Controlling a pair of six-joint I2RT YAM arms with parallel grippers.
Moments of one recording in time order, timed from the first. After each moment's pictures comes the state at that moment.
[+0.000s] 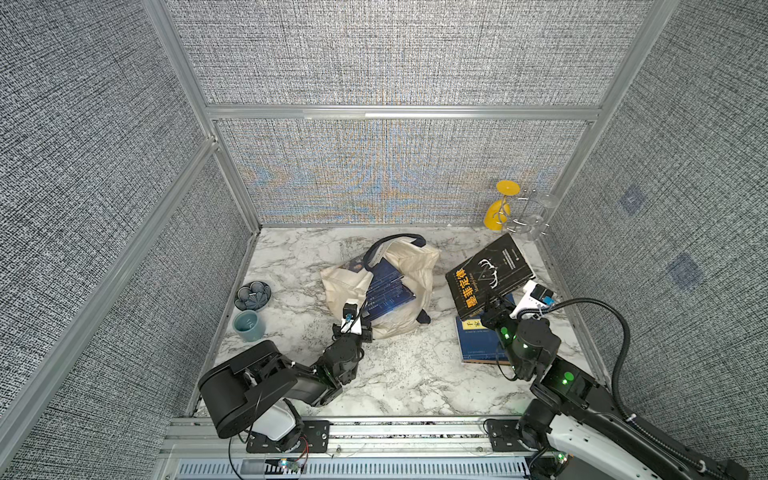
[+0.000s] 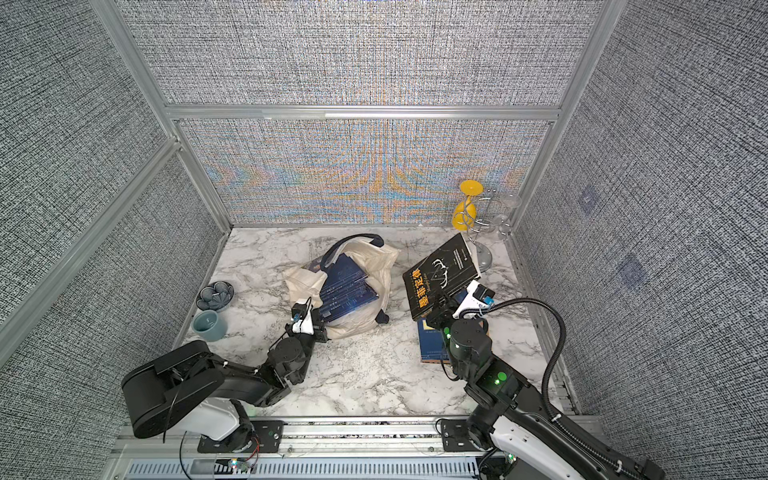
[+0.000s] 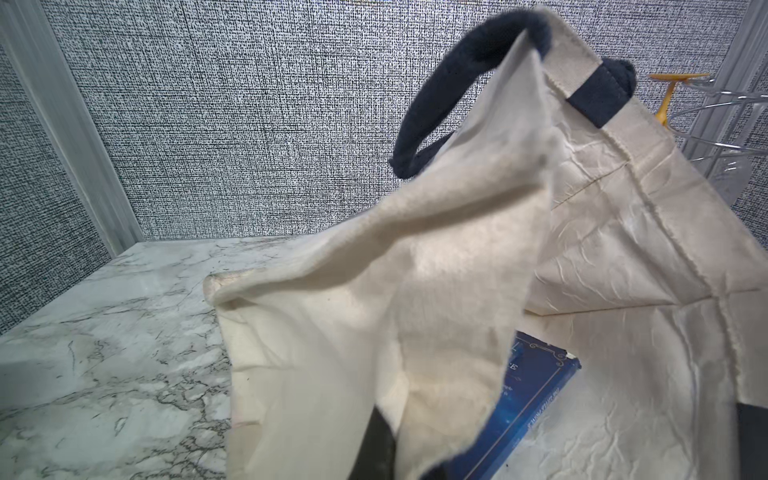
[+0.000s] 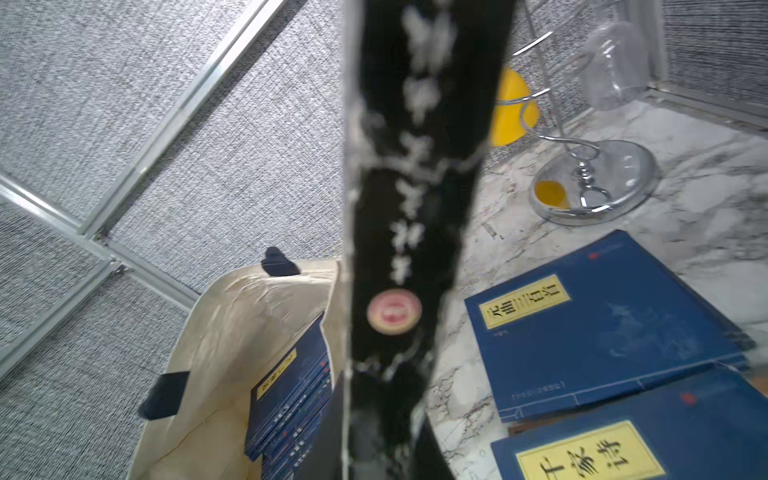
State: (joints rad) left arm -0.94 1.48 0.19 1.26 -0.74 -0.06; right arm 0.76 0.59 0.52 -0.08 0.68 0.79
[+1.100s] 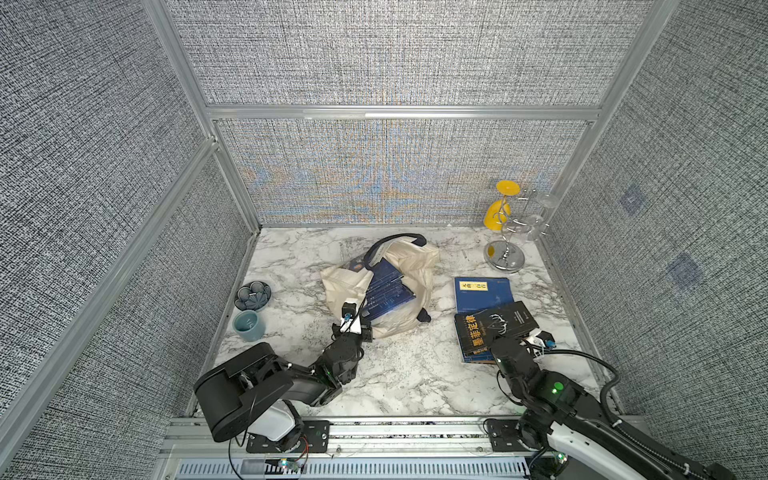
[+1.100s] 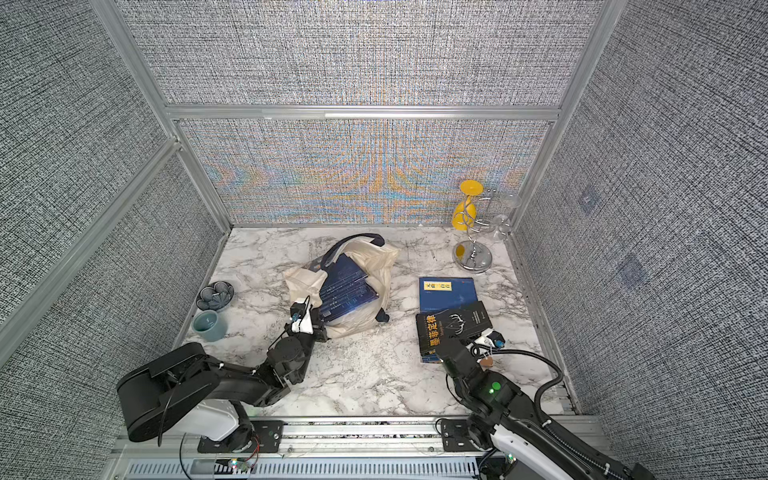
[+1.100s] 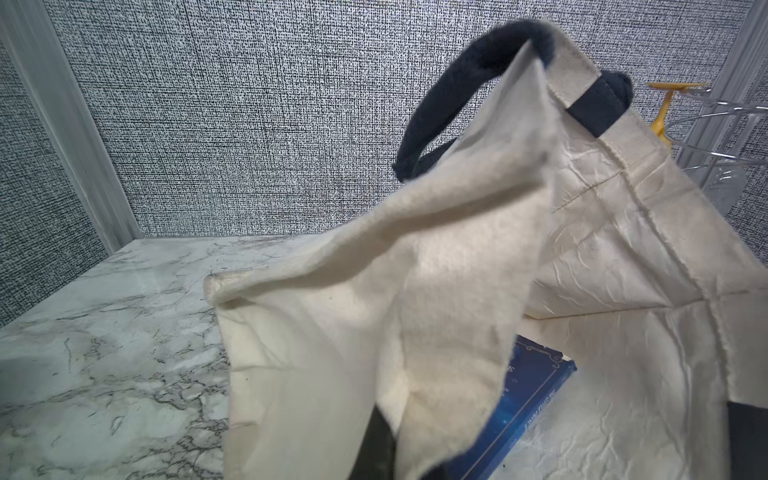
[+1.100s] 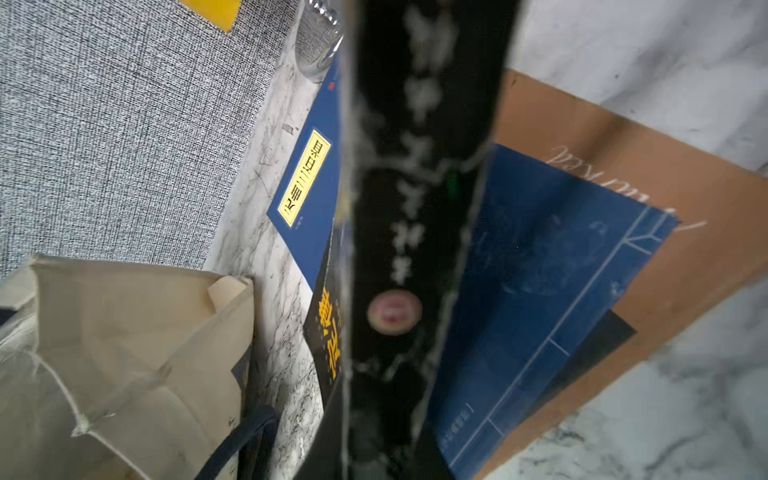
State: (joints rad) left arm -0.94 1.45 0.19 1.23 -0.73 -0.08; right arm 0.75 0.55 0.31 -0.53 0.67 1.56
